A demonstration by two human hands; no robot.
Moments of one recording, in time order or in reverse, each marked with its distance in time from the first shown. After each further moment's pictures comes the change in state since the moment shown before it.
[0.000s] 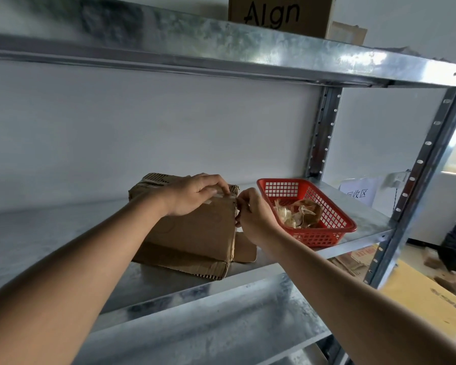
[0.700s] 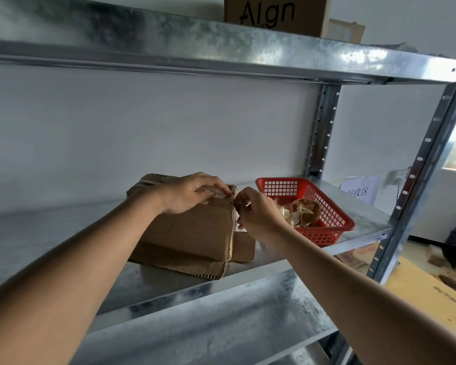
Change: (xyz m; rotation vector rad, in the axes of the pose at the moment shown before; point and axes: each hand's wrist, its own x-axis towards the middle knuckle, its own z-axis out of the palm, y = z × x) left_hand 0.000 0.007 -0.004 -0.043 -0.029 -0.007; right_hand 0.003 0.001 -0.018 -0.150 -0.049 -0.104
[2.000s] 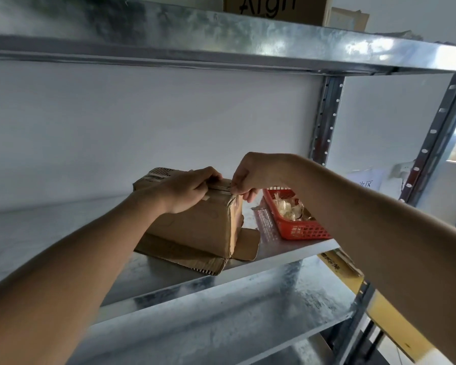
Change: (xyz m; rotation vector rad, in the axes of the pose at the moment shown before) left_hand -0.004 -0.005 0.002 0.402 0.107 -0.036; right_hand 0.055 -0.059 -0.067 -0.210 -0.570 0.064
